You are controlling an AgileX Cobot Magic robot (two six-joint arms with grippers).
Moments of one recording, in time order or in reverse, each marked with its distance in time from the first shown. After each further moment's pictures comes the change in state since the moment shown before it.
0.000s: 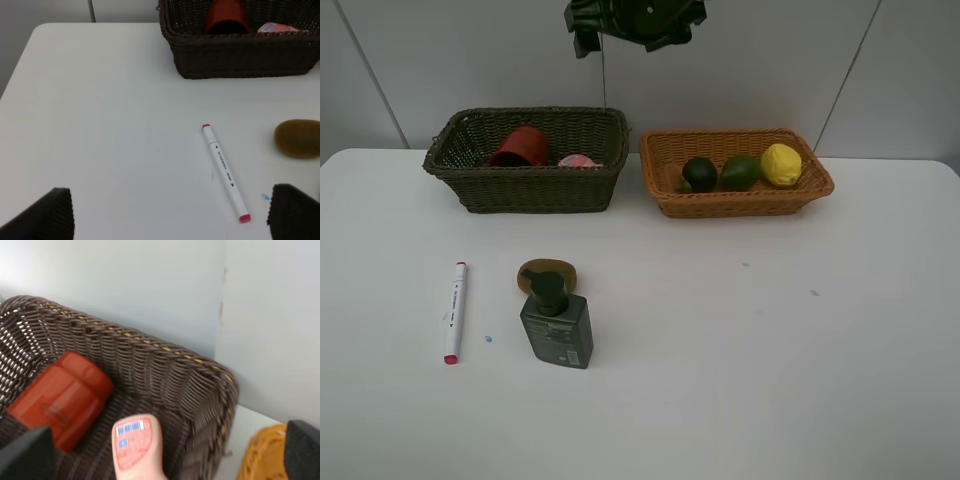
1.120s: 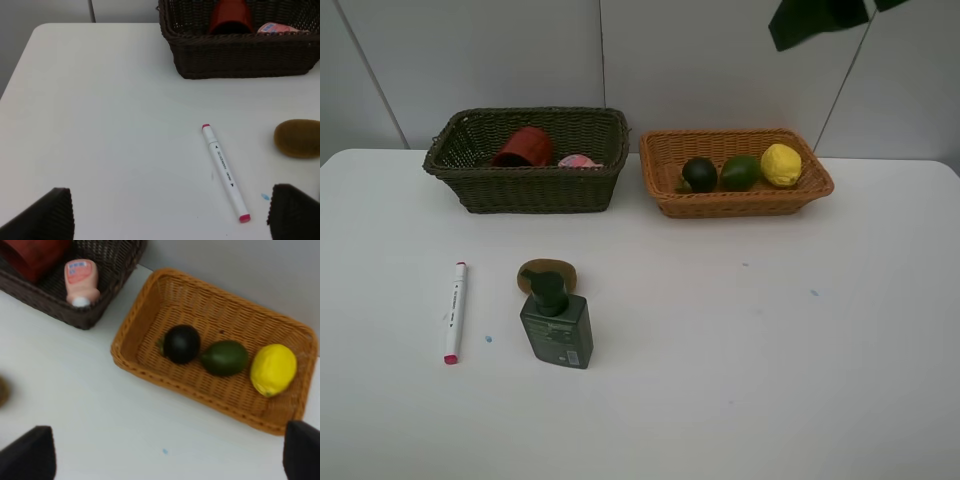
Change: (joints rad) left arm 0.000 0.000 0.000 0.000 0.000 0.000; right arm 0.041 -0.908 0.749 -0.183 0.271 -0.033
